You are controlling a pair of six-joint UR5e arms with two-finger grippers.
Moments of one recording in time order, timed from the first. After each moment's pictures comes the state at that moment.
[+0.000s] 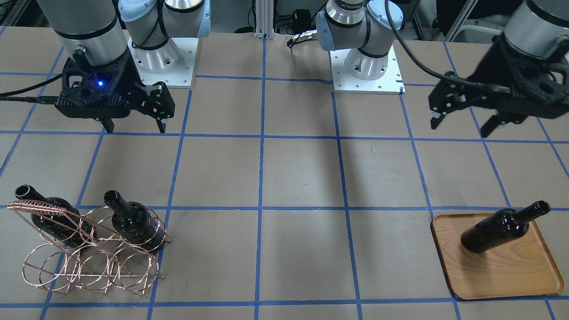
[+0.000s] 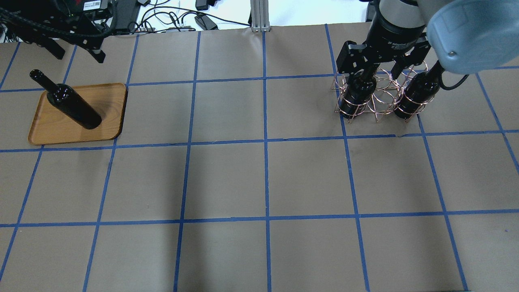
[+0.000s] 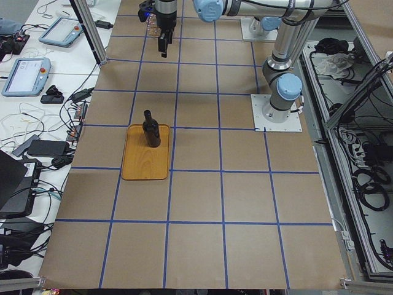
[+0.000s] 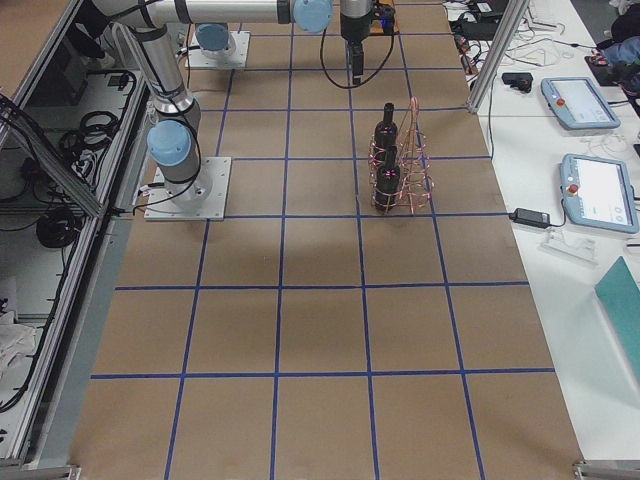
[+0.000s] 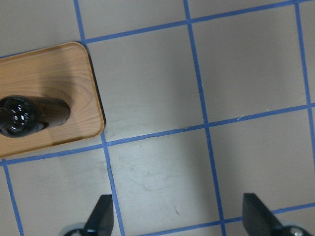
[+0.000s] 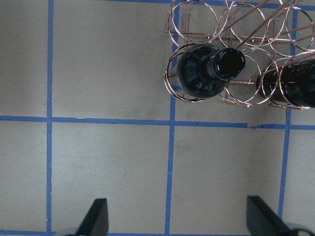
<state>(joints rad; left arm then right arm) -1.43 -1.63 -1.35 -1.69 1.56 0.31 1.62 -1.52 1.55 -1.68 -1.60 0.00</state>
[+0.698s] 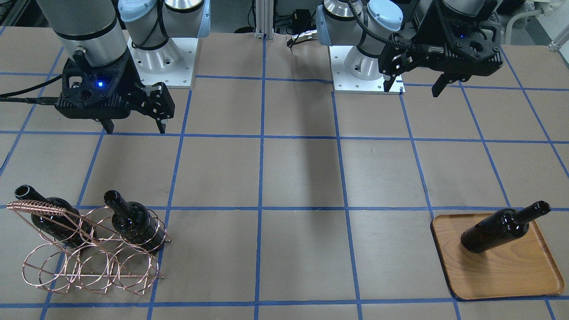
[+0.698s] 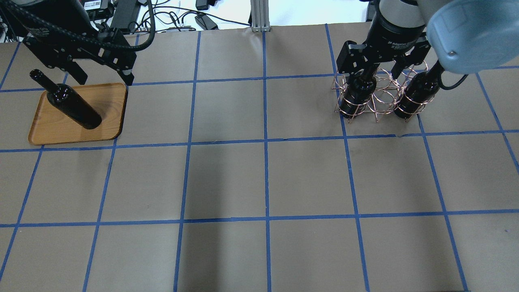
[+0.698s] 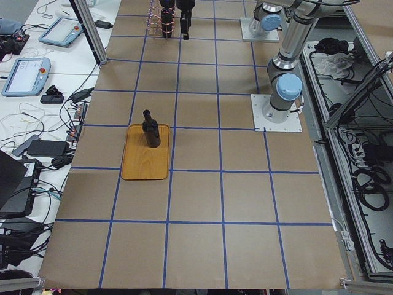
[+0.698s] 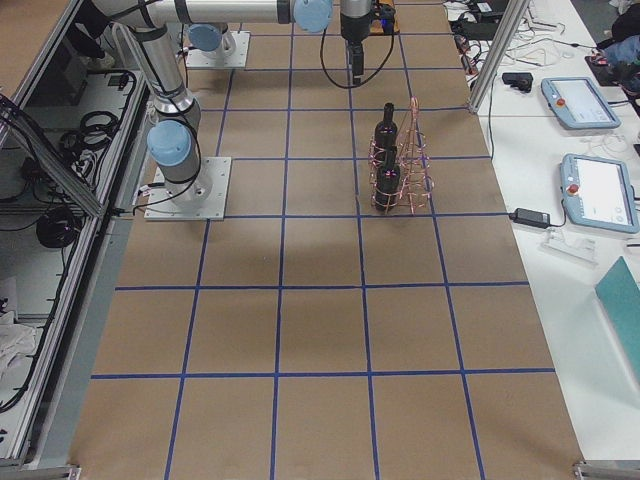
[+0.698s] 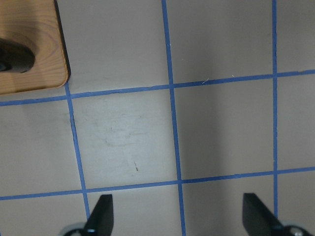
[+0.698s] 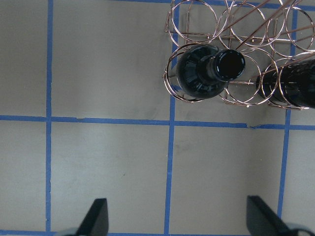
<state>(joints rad) -1.53 -1.58 -1.37 -1.78 1.58 0.13 1.62 -1.52 1.55 -1.68 -1.60 0.00</state>
